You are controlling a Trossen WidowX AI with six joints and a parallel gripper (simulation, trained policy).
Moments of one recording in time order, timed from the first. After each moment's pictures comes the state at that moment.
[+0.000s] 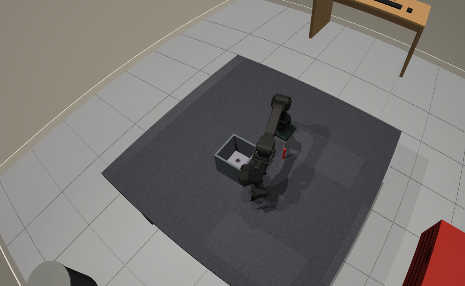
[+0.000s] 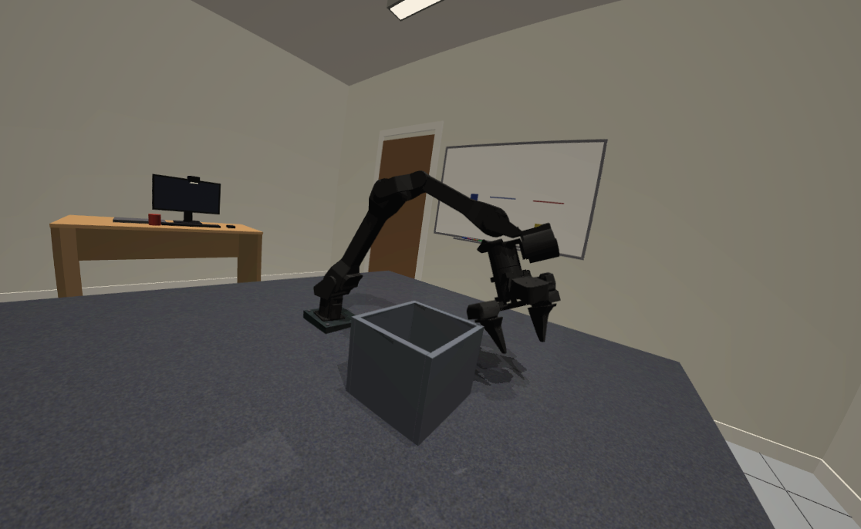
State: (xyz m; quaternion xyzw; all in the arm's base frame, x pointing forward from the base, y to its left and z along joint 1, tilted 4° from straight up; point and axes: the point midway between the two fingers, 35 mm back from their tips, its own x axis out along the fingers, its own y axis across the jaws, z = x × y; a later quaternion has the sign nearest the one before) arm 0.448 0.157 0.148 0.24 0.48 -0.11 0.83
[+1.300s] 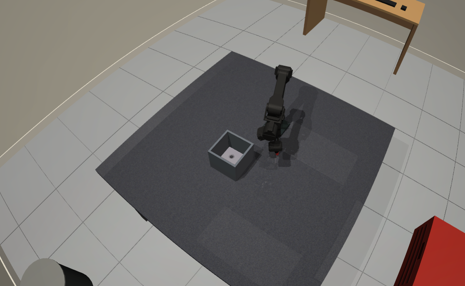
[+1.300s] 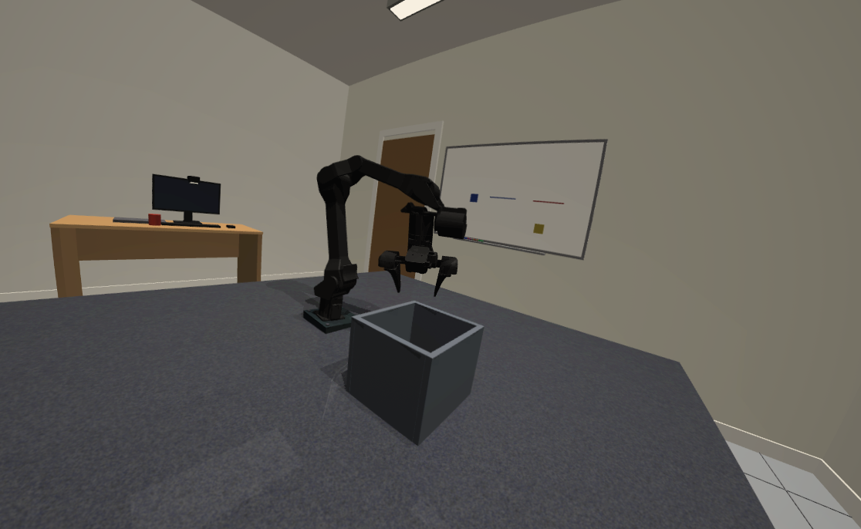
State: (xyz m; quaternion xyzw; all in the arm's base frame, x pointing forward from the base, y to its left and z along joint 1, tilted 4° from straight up) arm 0.183 0.126 0.156 0.37 0.67 -0.23 0.60
